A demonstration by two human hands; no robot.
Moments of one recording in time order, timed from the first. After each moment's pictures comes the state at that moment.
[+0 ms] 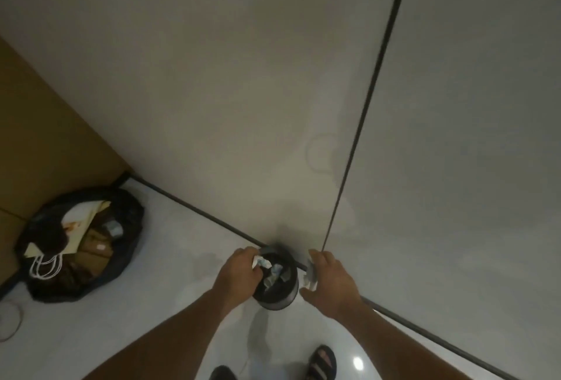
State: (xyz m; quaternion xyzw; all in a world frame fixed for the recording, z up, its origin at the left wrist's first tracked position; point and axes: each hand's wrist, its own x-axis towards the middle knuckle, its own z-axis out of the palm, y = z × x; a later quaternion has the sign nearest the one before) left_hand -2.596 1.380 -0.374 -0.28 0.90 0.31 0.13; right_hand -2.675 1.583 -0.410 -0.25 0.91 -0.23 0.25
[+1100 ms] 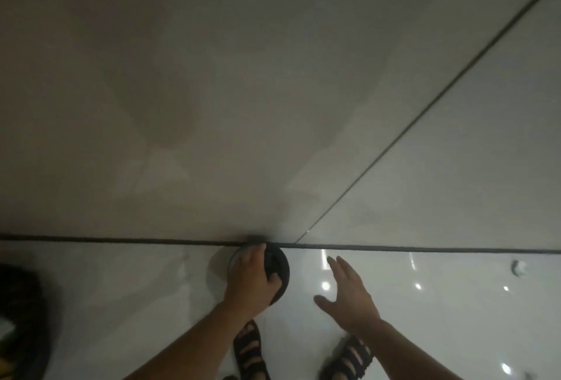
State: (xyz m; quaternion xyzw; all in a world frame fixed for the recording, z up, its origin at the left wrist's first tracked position) left_hand -2.669 1.289 -0.511 -0.06 0.90 0.33 0.26; right_hand -2.635 1.514 -0.524 0.08 0.93 -0.23 0.28
